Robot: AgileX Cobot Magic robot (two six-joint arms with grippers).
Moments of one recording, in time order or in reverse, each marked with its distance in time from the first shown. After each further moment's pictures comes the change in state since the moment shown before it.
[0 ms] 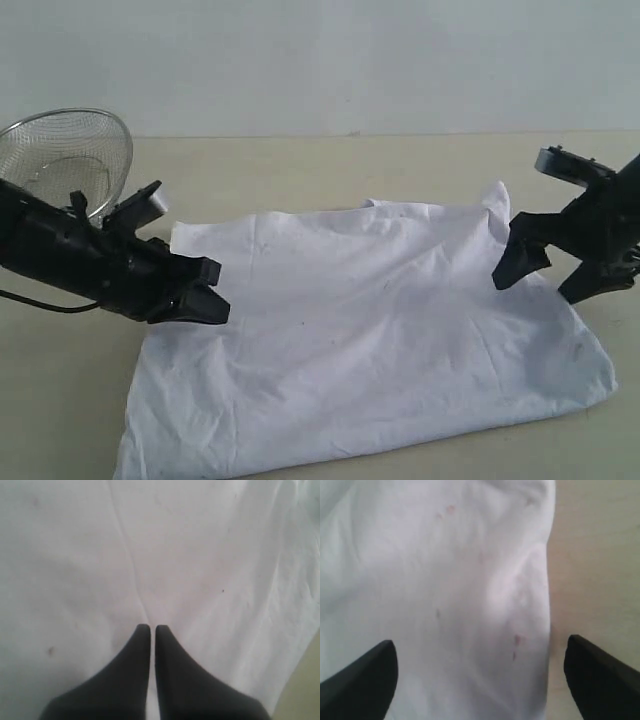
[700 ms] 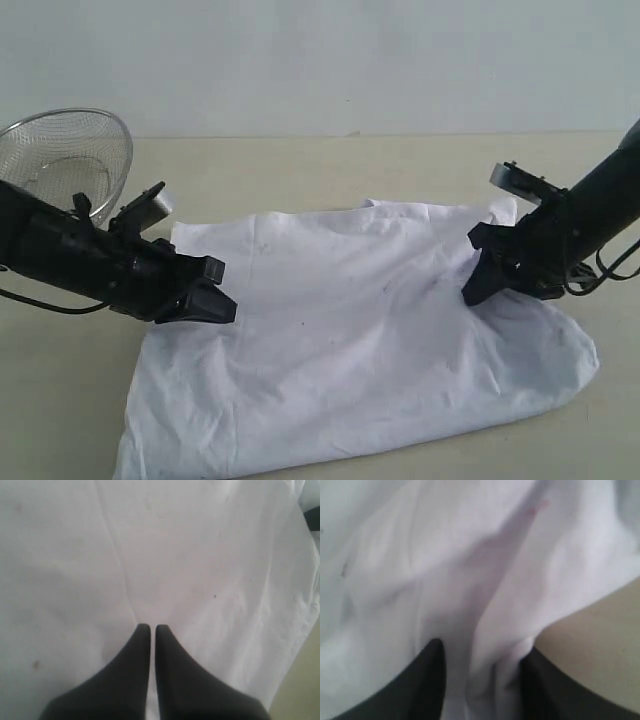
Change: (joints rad) left arm 0.000 0.025 -0.008 -0.053 0.023 0.050; right arm 0.072 0.091 -0.020 0.122 0.029 -0.090
